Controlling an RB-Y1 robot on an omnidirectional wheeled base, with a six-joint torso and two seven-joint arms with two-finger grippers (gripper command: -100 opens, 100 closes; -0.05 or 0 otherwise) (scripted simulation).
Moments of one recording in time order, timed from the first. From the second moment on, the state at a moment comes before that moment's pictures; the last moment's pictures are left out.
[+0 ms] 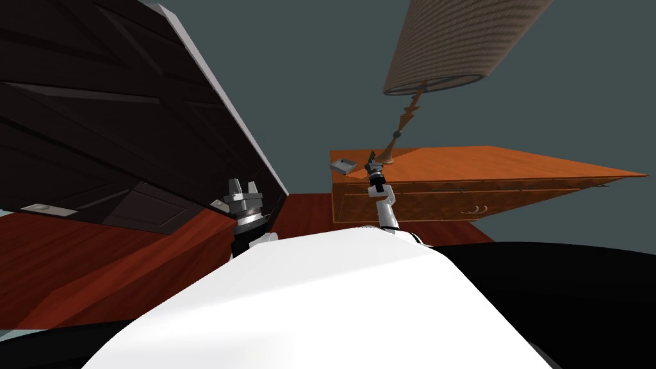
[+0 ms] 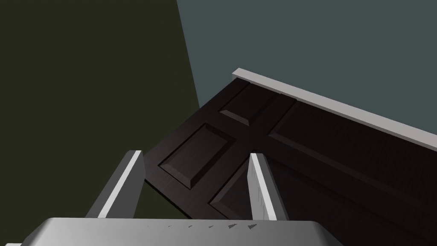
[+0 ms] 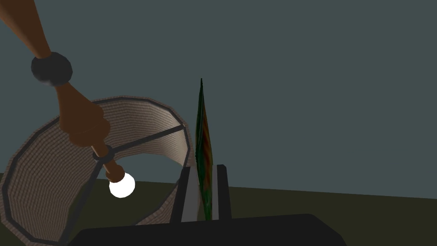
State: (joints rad) left arm 0.52 -0.02 0.03 -2.25 0.06 -0.51 0.05; right arm -0.25 -0.23 -0.38 -1.45 0.36 -0.20 1.10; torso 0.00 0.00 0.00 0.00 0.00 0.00
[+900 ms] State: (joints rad) left arm 0.52 -0.02 0.03 -2.25 0.06 -0.51 0.05; right arm -0.45 -0.17 -0.44 -1.28 0.27 -0.13 1.34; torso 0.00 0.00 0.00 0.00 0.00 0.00
